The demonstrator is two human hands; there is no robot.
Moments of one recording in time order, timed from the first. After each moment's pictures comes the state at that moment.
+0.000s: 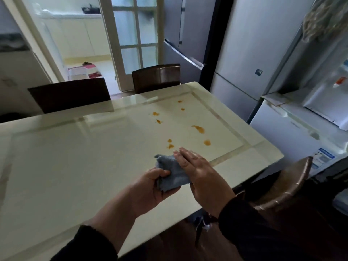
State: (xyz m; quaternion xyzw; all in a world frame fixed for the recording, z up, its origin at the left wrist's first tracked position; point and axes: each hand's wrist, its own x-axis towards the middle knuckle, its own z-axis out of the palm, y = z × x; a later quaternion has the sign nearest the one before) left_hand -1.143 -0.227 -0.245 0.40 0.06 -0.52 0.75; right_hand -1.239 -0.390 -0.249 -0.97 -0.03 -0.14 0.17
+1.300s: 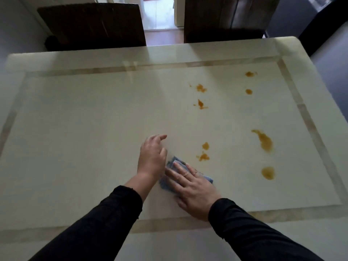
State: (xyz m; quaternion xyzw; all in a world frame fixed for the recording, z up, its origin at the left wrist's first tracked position) left_hand -0.919 -0.299 -0.454 0.93 0.01 -0.07 0.35; right_hand -1.018 -0.466 -0.470 -0.94 -0.33 0.11 0.06
